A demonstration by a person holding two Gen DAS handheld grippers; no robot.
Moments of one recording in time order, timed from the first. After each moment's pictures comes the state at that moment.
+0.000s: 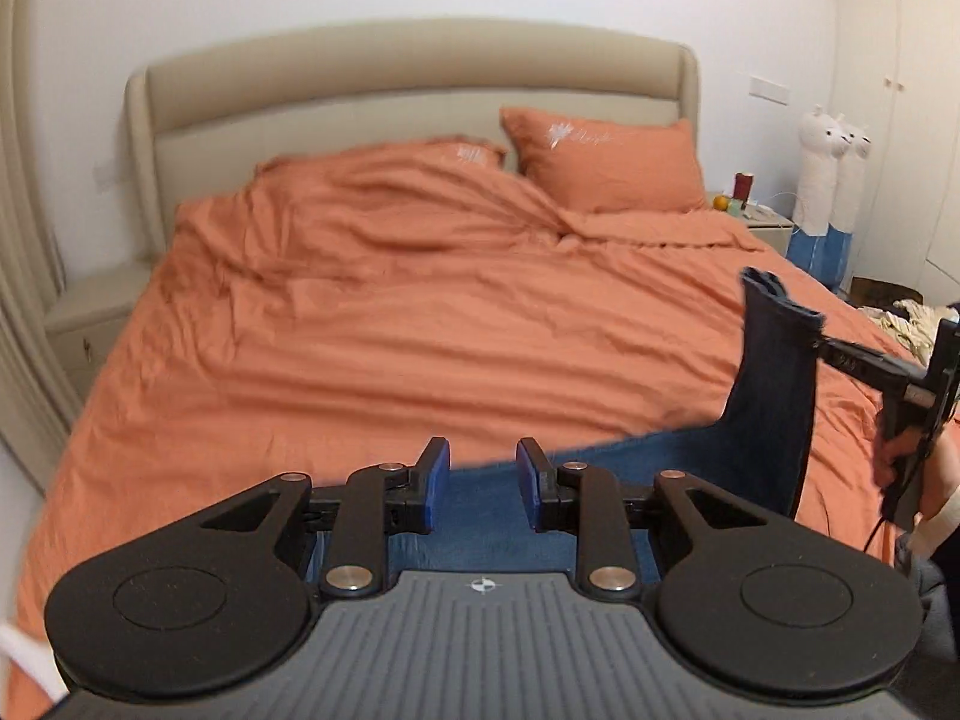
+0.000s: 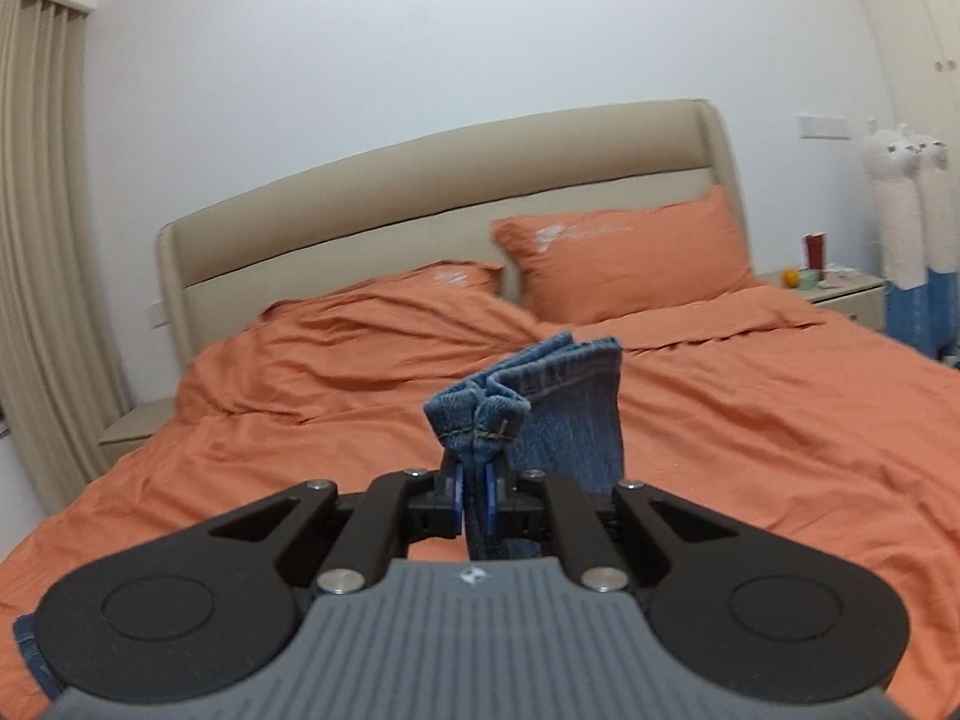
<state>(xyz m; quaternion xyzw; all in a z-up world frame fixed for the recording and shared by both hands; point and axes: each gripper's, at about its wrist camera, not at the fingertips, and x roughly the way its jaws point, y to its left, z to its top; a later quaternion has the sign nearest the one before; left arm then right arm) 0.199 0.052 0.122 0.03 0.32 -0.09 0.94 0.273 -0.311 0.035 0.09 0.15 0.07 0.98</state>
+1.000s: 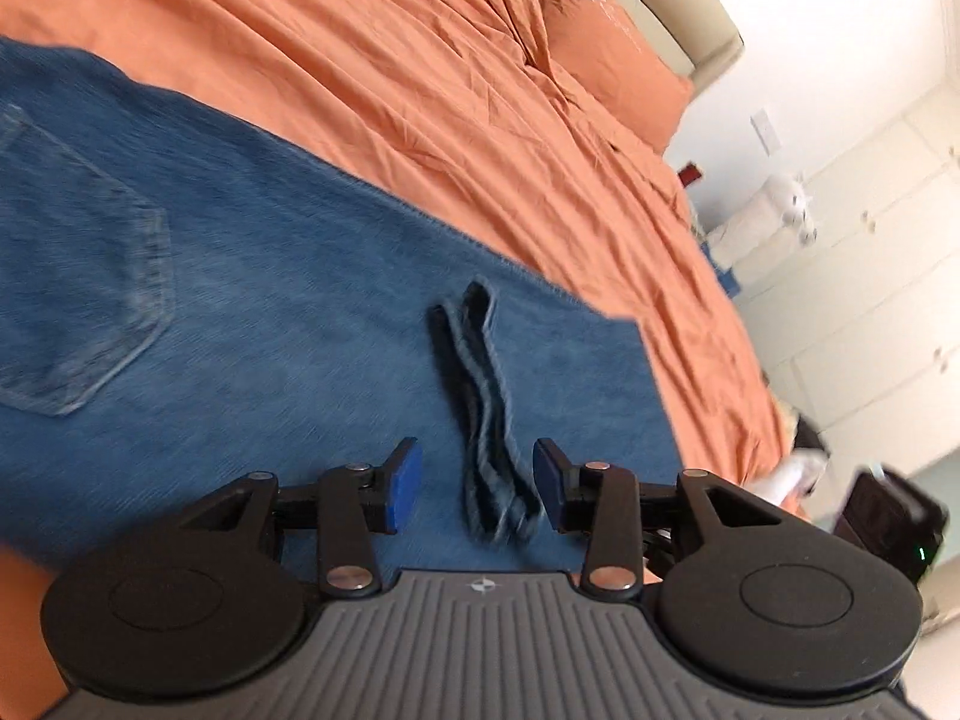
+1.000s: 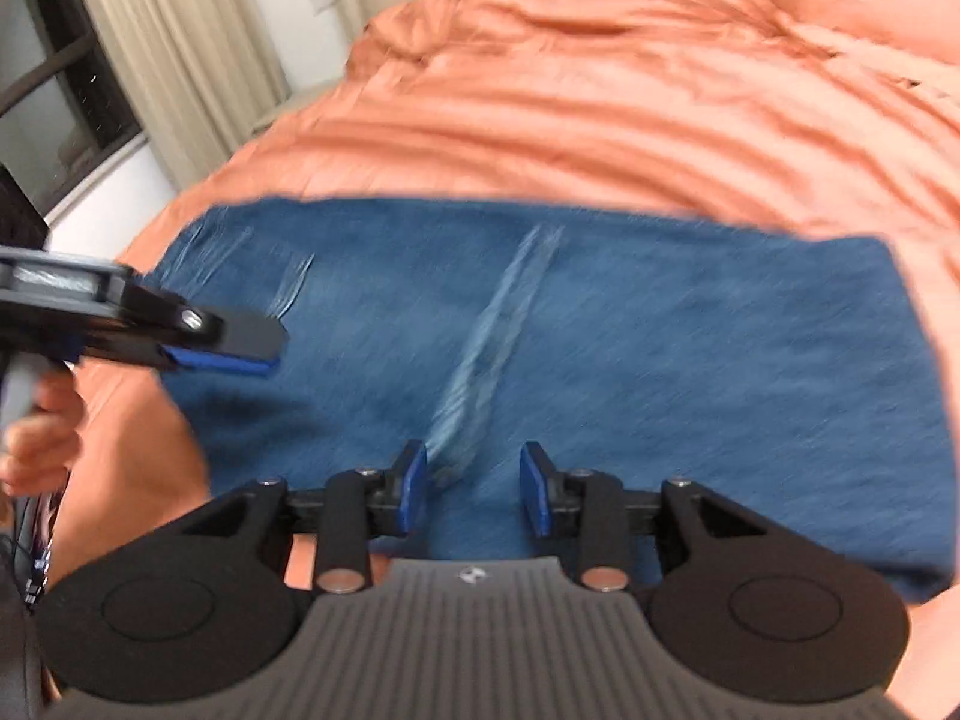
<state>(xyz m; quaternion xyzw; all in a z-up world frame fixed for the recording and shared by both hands) 0.301 0.063 -0.120 -0.28 0.44 -0.21 0.82 0.262 -0.215 -0.121 0.03 0.41 0.25 0.88</state>
